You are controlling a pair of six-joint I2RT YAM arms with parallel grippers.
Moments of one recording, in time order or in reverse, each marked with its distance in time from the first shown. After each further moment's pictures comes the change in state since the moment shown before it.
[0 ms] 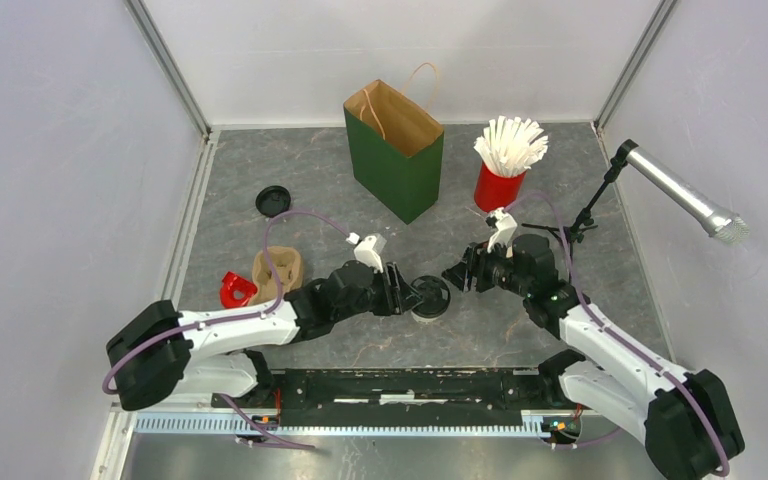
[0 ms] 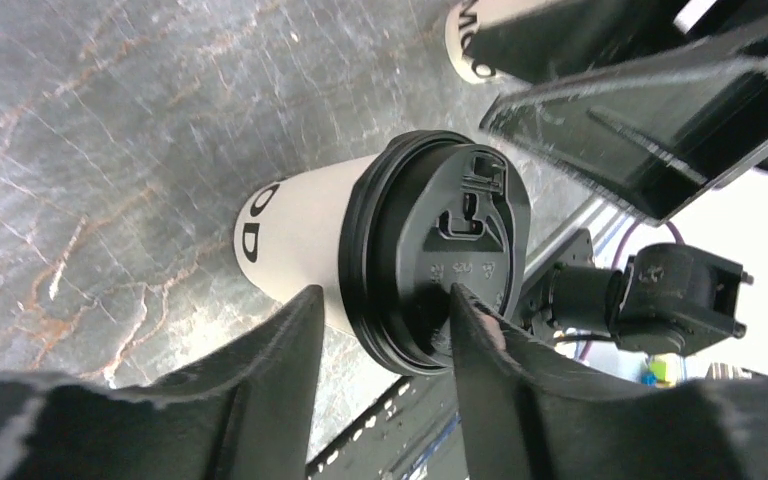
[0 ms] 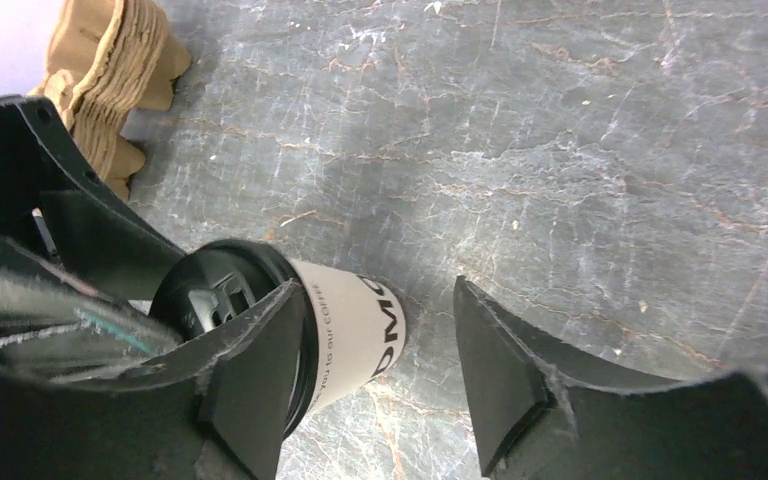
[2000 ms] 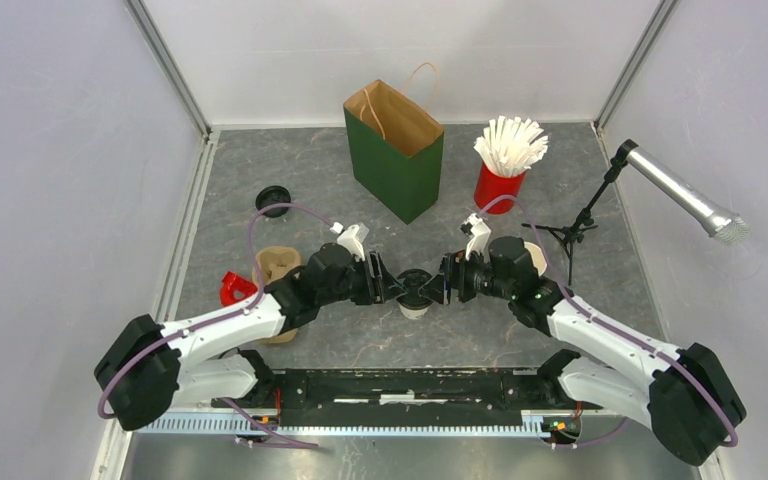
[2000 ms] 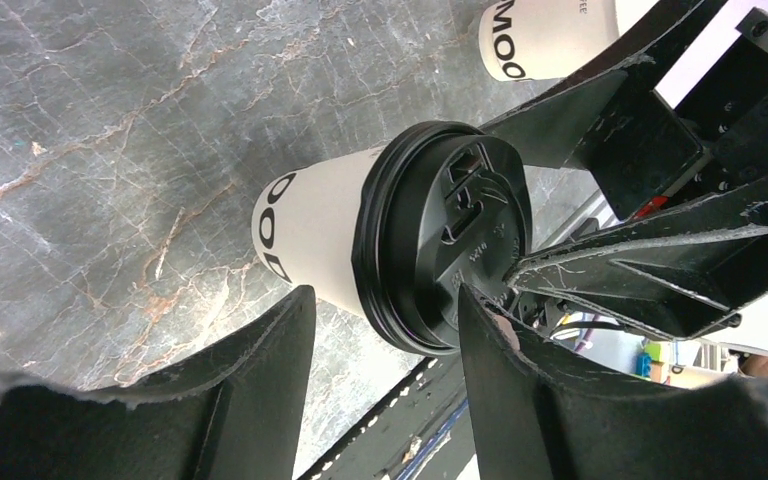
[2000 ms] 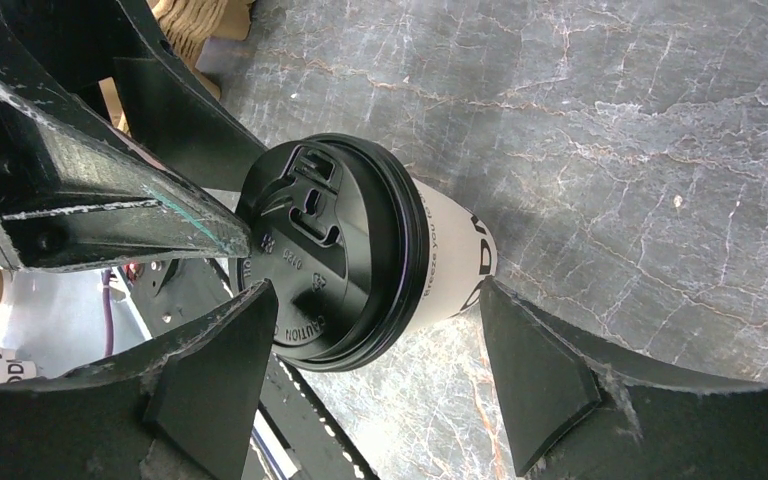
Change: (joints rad) left arm 0.189 -0.091 -0.006 -0.127 0.220 0.072; right arm 0.164 0.092 0.079 -0.059 -0.015 0.098
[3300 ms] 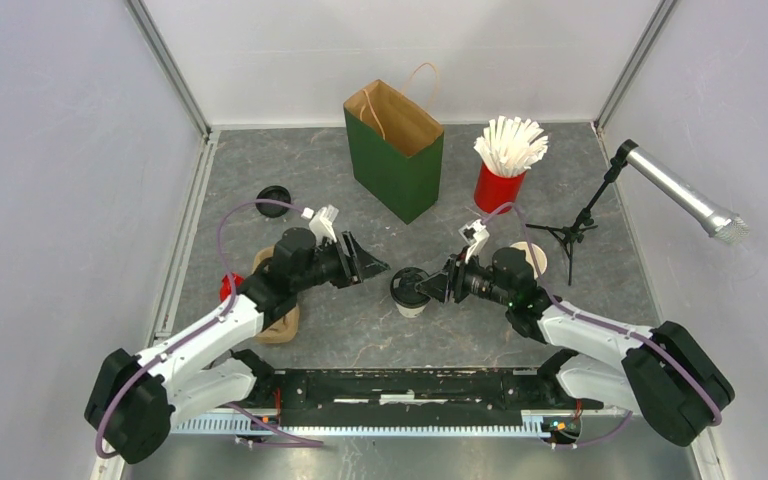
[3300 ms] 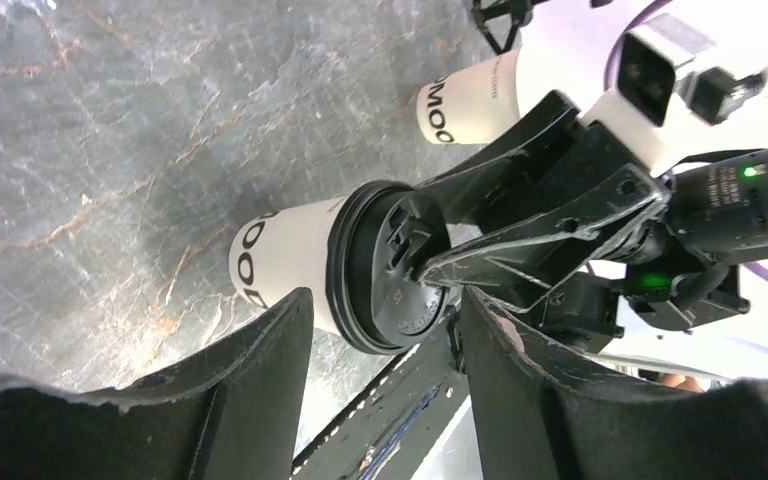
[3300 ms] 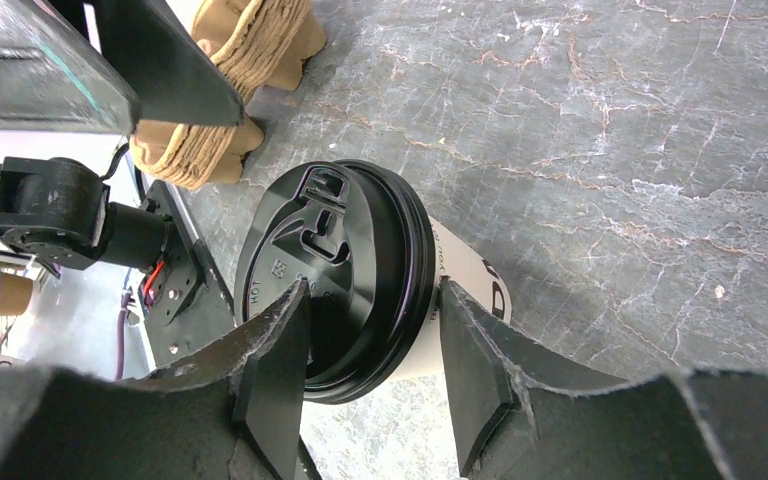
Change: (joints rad) left arm 0.202 -0.134 -0.009 -0.032 0.169 -0.029; right arm -0.003 0.128 -0.159 0.461 -0.037 0.035
